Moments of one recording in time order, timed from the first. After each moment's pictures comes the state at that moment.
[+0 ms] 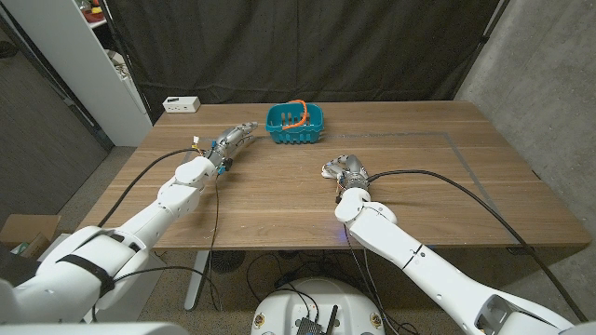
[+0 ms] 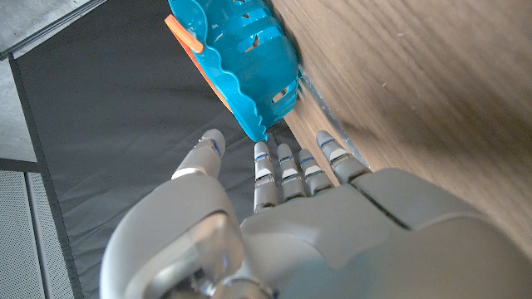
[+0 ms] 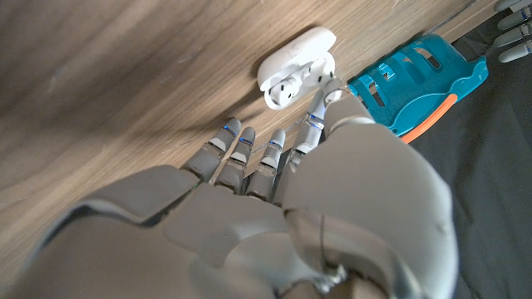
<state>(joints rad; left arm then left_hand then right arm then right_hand) 0.55 0.49 0.49 -0.86 -0.47 -0.36 -0.19 0.49 0.14 0.50 -0.15 0.20 0.34 -0.05 0.19 0.20 0.16 -0.04 0.24 0.31 0.08 -0.04 0.18 0.17 0.16 0.06 0.20 0.18 -0.88 -0.33 -0.74 -1.78 0.03 -0.70 -0.70 1.04 0.08 0.27 -0.16 0.18 1.05 -0.09 0.32 0.39 0.44 -0.07 0.21 0.23 0.28 -0.04 0.23 0.21 0.37 0.03 0.20 0.17</state>
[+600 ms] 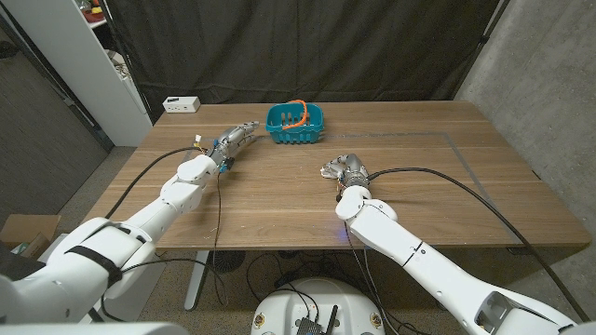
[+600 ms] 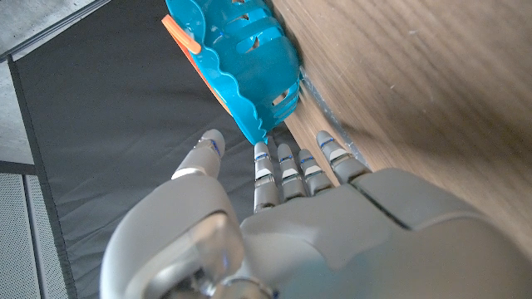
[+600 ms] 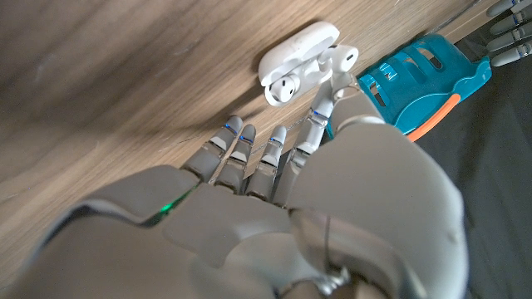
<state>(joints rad) 0.51 0.45 0.51 -0.77 -0.46 -0.39 -0.21 0.49 0.14 0.50 -0.15 0.20 0.34 -0.05 0.19 0.20 0.16 -0.04 0.24 0.31 0.08 -0.04 0.18 0.17 0.16 0.06 0.20 0.18 -0.86 -0.33 -0.74 -1.78 0.04 -0.72 -0.69 0.98 0.05 0.25 -0.14 0.18 1.11 -0.08 0.38 0.43 0.48 -0.08 0.23 0.23 0.30 -0.04 0.25 0.24 0.38 0.04 0.20 0.17</state>
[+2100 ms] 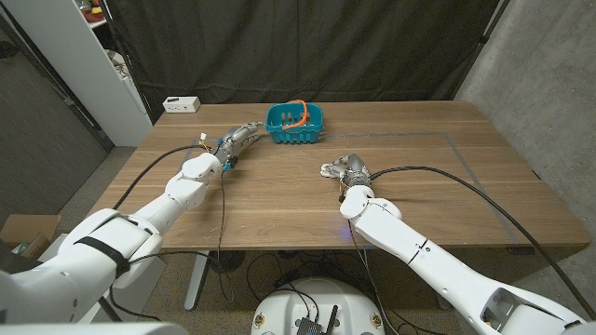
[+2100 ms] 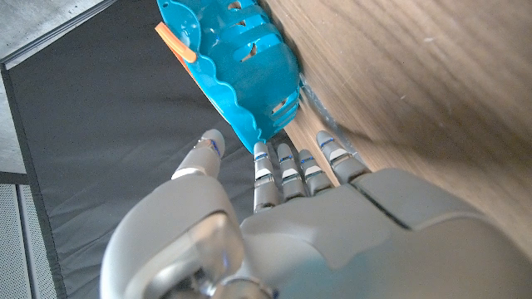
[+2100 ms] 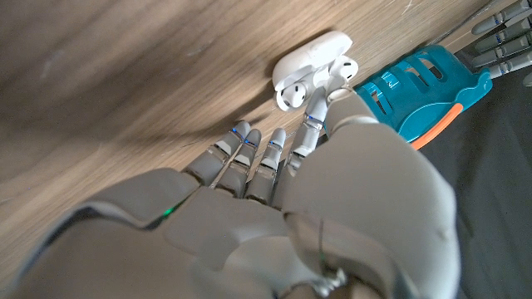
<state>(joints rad) 0.47 0.43 0.53 -0.72 -0.44 -0.39 -0.21 0.49 0.14 0.50 -0.15 0.20 0.34 -0.06 0.19 0.20 0.16 -0.04 0.24 0.31 0.08 -0.04 0.18 0.17 0.16 0.06 0.20 0.18 -0.85 -0.37 -0.75 -1.78 0.06 -0.70 -0.66 1.05 0.02 0.28 -0.17 0.19 1.01 -0.10 0.37 0.44 0.47 -0.08 0.22 0.24 0.33 -0.04 0.26 0.24 0.40 0.04 0.20 0.17</state>
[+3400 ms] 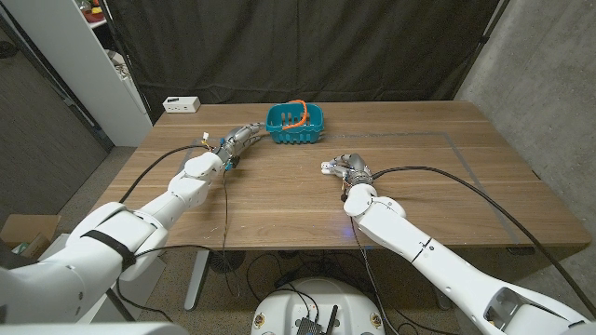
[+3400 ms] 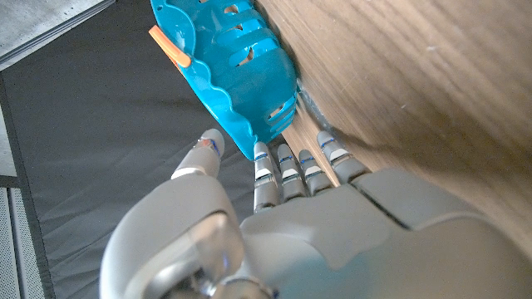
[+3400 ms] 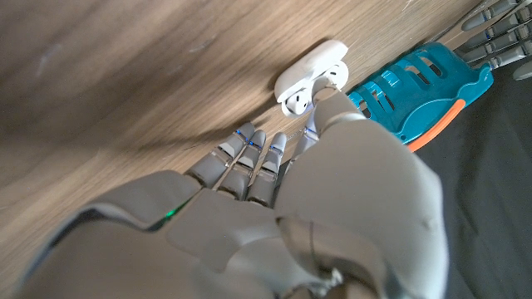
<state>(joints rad) 0.43 0.40 0.54 -0.66 -0.44 -0.40 -0.23 0.50 0.14 0.50 -0.15 0.20 0.34 -0.06 0.19 0.20 0.16 -0.03 0.24 0.31 0.07 -0.04 0.18 0.17 0.15 0.07 0.20 0.18 -0.85 -0.39 -0.73 -1.78 0.10 -0.68 -0.62 1.11 0.02 0.31 -0.15 0.19 0.76 -0.16 0.32 0.47 0.40 -0.09 0.21 0.29 0.33 -0.04 0.28 0.28 0.41 0.03 0.20 0.18</state>
